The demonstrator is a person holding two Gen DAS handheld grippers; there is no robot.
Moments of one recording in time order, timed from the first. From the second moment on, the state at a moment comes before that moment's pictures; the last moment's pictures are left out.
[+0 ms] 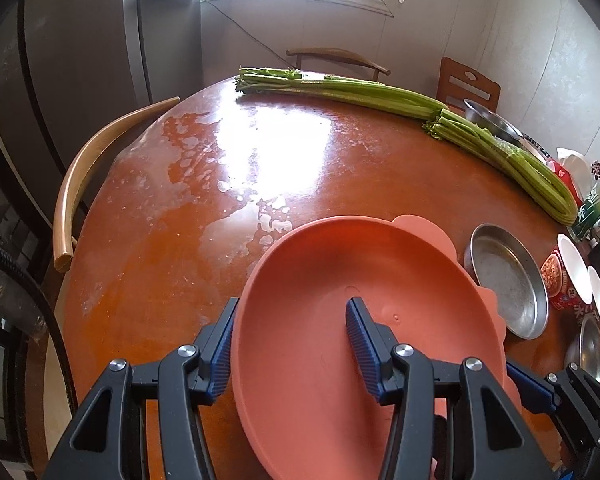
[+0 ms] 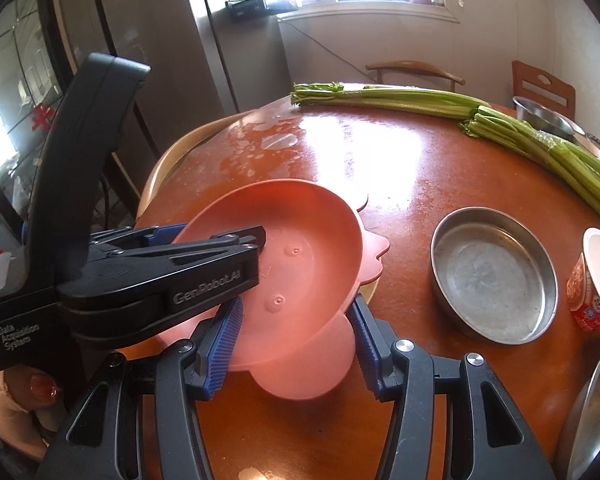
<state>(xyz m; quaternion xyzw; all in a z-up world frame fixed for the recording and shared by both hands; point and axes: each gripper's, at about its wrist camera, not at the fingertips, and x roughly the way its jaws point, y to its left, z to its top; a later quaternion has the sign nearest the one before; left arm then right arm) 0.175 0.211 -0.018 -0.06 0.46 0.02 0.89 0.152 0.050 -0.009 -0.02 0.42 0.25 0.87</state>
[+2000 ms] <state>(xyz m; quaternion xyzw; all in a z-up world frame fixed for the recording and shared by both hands) 0.134 0.194 0.027 -0.06 0.40 0.03 0.91 0.128 -0.002 0.022 -0.01 0.37 0.25 0.90</state>
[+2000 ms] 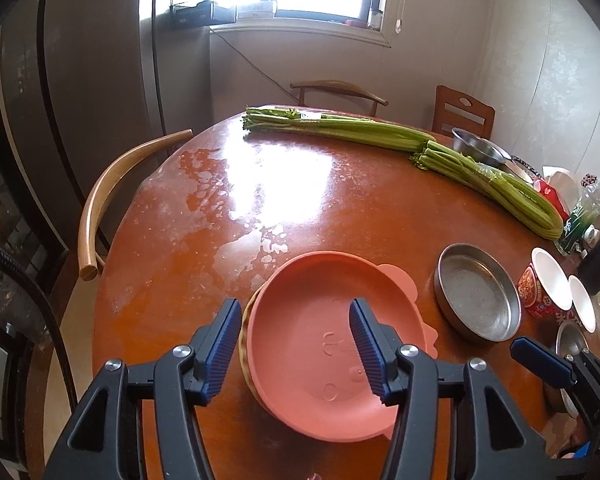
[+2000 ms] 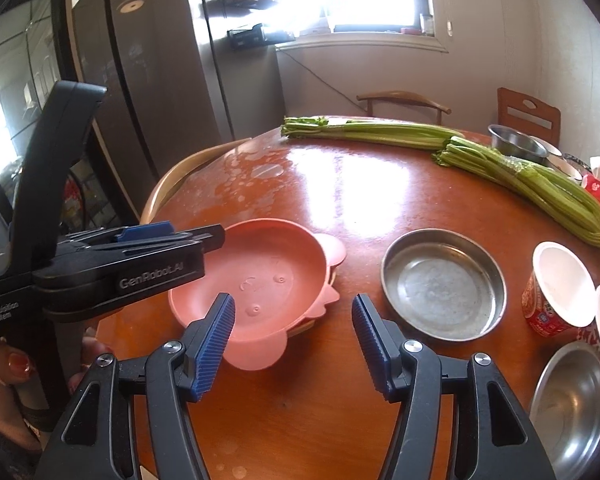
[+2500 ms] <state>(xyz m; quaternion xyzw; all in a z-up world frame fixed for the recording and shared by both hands) 0.129 0.135 0.057 -0.03 0.38 0.01 0.92 0.132 -0.068 0.044 0.03 0.35 0.20 0.91</state>
